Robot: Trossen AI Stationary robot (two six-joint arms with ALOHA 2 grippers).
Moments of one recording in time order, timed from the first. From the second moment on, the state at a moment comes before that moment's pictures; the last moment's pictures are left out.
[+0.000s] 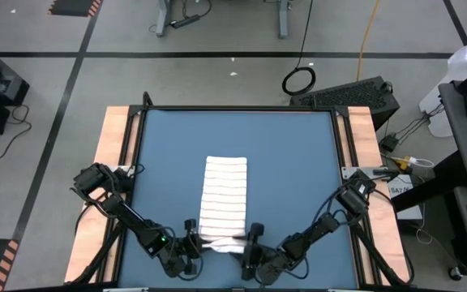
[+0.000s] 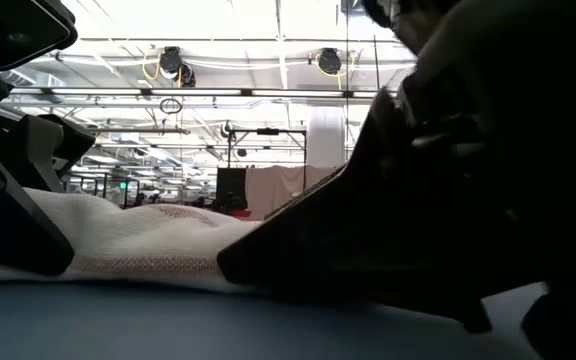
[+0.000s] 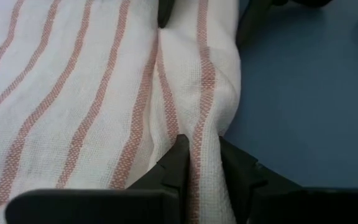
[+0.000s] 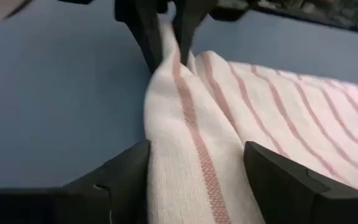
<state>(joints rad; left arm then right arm) -0.83 1.94 0.84 0.10 -0.60 -0.67 0.69 2.28 1.22 0.44 0.88 0.32</state>
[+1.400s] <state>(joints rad) -0.98 1.85 0.83 0.17 -0.88 -0.41 0.62 2.26 1.22 0.43 0.55 0.93</state>
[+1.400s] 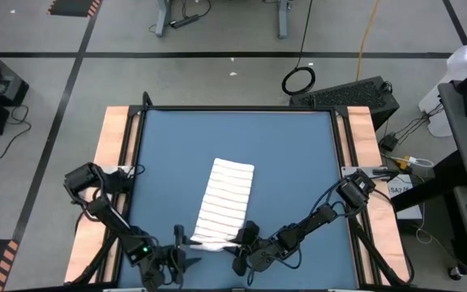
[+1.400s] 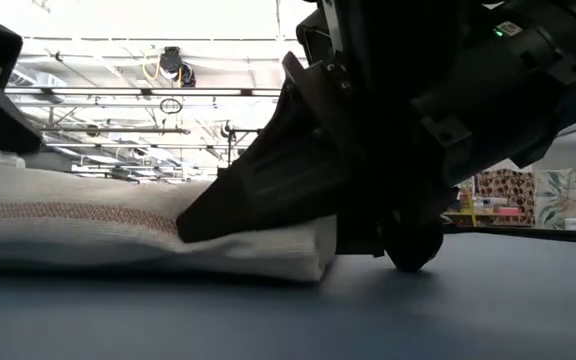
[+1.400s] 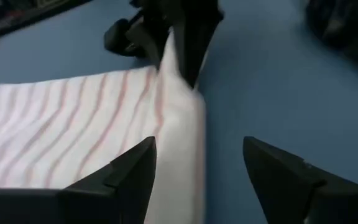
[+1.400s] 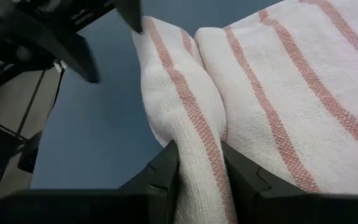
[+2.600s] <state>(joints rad) -0.86 1.91 0.84 0.18 -0.68 -0.50 0.62 2.19 1.22 0.33 0.46 0.84</state>
